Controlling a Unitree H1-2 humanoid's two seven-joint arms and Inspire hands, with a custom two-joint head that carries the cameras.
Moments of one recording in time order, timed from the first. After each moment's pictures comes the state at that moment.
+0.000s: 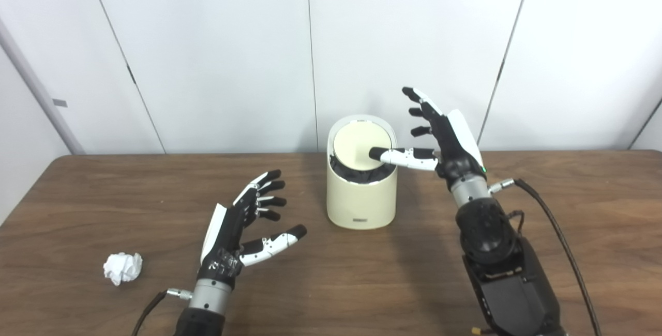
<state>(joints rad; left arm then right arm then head) -0.12 0.11 -0.02 -0.08 0.19 -0.10 -0.01 -0.57 -0.08 0.12 0.04 -0.49 0.27 -0.04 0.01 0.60</state>
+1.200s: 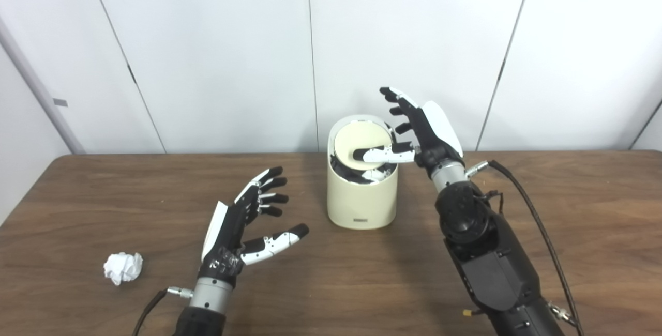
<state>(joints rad) -0.12 0.11 -0.03 -0.11 0.18 -0.10 -0.01 -0.66 -0.08 0.19 0.18 -0.54 0.27 -0.06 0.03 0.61</state>
